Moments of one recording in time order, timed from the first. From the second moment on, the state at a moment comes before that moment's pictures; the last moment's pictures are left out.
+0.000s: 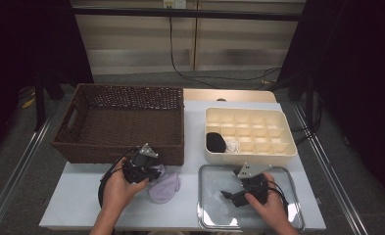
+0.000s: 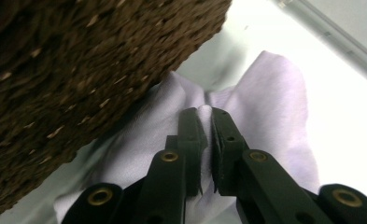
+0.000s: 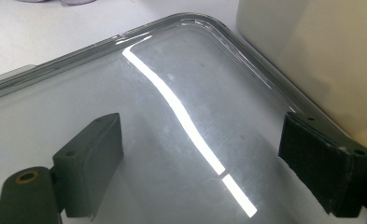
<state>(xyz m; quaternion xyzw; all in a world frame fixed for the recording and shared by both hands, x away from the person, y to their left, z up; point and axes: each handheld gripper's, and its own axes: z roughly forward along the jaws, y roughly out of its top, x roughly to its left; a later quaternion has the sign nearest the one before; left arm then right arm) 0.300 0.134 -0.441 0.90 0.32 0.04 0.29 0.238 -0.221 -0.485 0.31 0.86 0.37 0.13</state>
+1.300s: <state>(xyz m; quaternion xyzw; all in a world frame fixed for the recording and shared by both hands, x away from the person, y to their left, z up) 0.296 0.167 -0.463 0.87 0.38 0.06 0.30 0.238 -0.221 -0.485 0.31 0.87 0.37 0.13</state>
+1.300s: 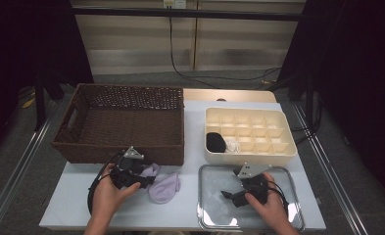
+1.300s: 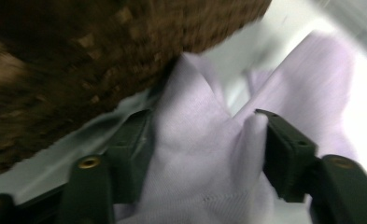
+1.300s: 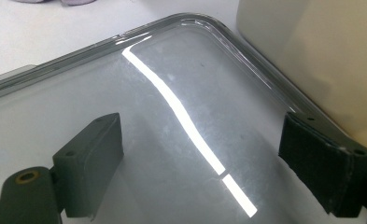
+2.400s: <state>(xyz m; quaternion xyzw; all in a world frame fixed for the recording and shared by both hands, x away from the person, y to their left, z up) 0.287 0.100 -0.443 0.91 0.26 0.05 0.33 0.238 -0.215 -0.484 0.32 0.86 0.37 0.14</state>
